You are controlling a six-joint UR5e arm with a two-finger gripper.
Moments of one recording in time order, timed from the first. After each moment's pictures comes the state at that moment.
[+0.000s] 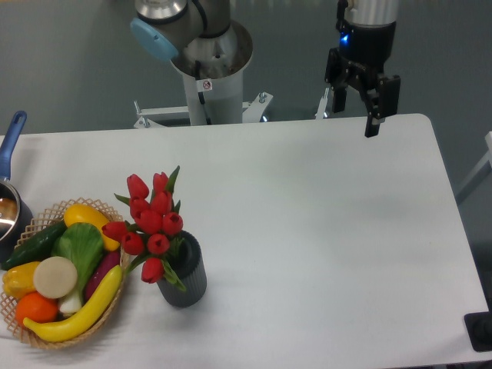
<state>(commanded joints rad) 2.87 -1.51 -1.72 -1.17 1.25 1.95</state>
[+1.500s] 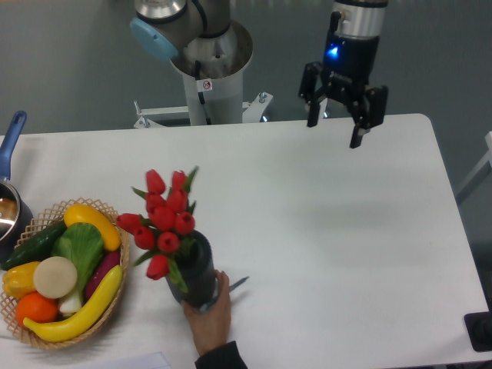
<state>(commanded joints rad) 2.82 -1.49 -1.87 -1.10 1.02 1.53</state>
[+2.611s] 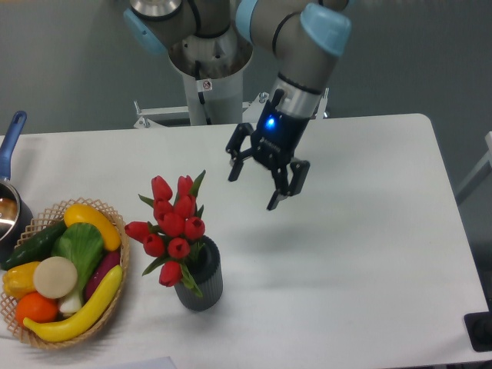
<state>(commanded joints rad) 2.64 -1.68 -1.93 -0.88 0.85 1.29</state>
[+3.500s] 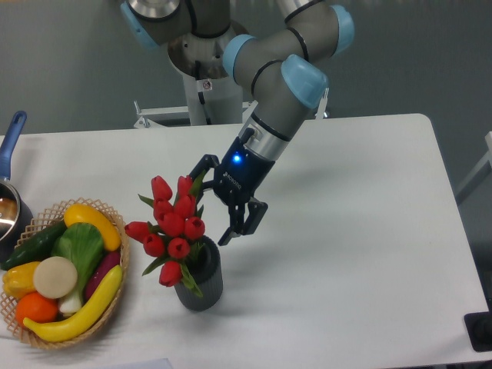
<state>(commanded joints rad) 2.53 -1.78 -1.90 -0.76 0.75 1.38</state>
